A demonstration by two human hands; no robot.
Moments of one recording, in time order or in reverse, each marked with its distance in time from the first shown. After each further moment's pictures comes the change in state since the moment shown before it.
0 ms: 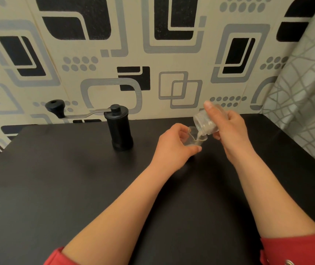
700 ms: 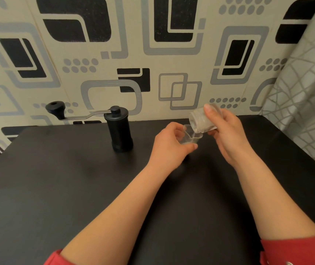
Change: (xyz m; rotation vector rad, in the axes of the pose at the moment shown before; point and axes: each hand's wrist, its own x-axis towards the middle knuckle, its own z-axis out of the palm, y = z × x) left_hand 0.003 -0.001 -0.005 0.025 0.052 0.005; right_hand -0.001 -0.003 0.002 0.128 -0.094 0.030
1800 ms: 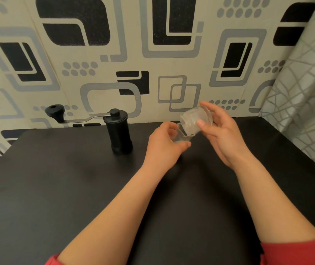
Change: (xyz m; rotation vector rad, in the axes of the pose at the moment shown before) left_hand 0.002 0.001 -0.009 0.004 0.060 -0.010; right_hand -0.003 0.003 -0.001 -0.013 -0.160 -0.142
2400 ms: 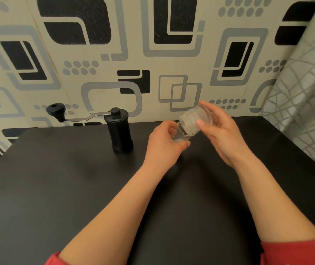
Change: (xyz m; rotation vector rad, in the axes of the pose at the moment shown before) left_hand -0.001 0.000 -0.001 0.011 0.025 0.016; right_hand 0.000 -0.001 -0.001 -0.079 -0.028 -0.008
